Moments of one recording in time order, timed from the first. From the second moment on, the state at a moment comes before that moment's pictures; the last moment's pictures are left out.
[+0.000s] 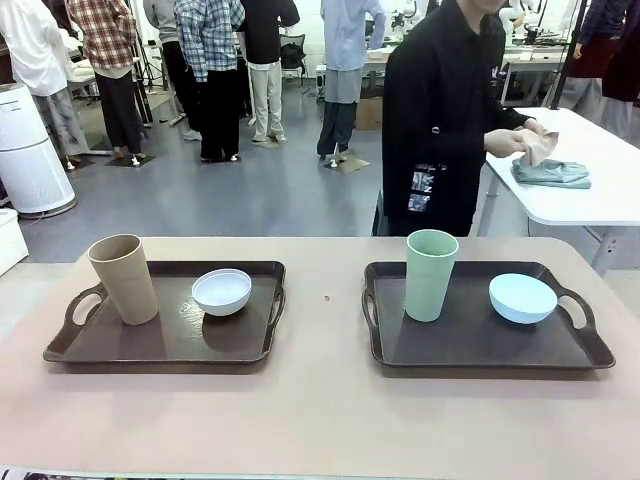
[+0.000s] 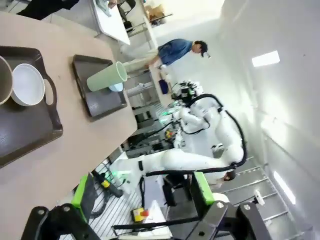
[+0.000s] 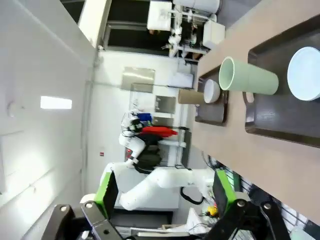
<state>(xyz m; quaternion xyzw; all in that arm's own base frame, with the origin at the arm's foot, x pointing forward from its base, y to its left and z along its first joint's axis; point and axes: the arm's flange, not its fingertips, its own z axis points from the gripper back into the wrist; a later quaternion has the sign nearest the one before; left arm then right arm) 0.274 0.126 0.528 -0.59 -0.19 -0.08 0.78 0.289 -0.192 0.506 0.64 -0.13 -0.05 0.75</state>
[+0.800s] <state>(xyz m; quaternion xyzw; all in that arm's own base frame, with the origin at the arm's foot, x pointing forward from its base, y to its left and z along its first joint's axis) 0.266 0.128 0.533 -0.58 -0.20 -0.08 0.78 0.283 -0.187 0.519 0.63 -0.14 -0.04 0.77</state>
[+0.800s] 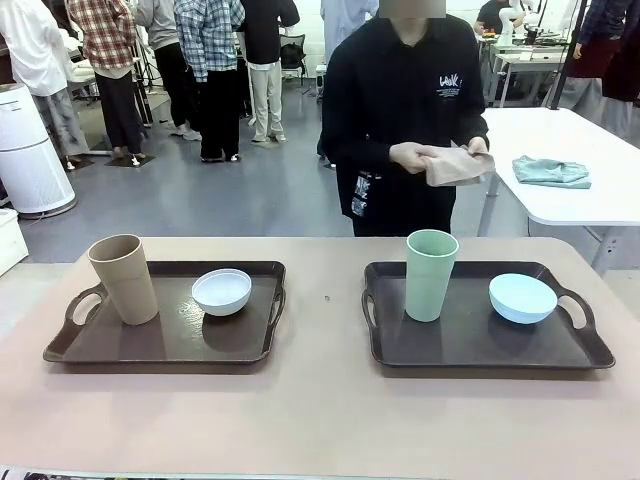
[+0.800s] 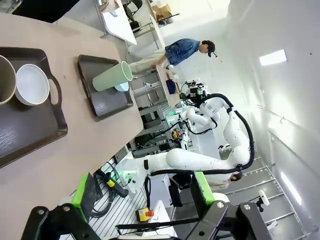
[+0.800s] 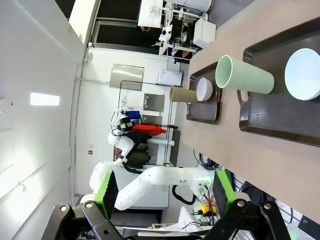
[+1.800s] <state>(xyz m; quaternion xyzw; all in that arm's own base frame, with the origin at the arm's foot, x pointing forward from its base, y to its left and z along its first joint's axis) 0.266 0.127 0.533 -0.58 -0.20 -0.08 0.78 0.282 -0.187 0.519 0.62 -0.14 -0.05 0.77</state>
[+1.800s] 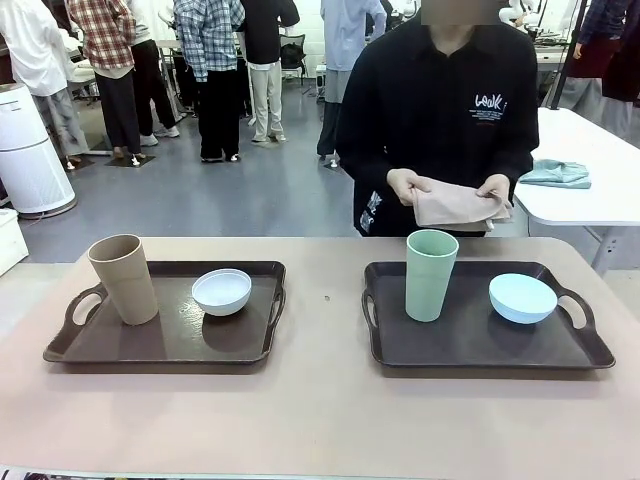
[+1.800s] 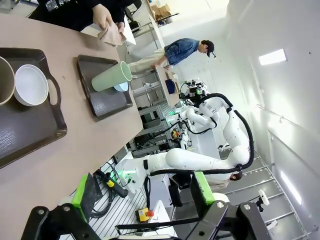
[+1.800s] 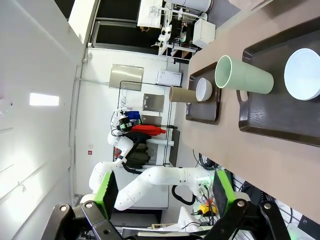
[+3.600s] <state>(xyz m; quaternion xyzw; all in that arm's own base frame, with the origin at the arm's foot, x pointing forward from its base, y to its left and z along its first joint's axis) 0.266 0.127 0.533 -0.58 -0.20 -0.08 0.78 0.283 -0.186 0.520 0.62 -0.14 -0.05 0.77</state>
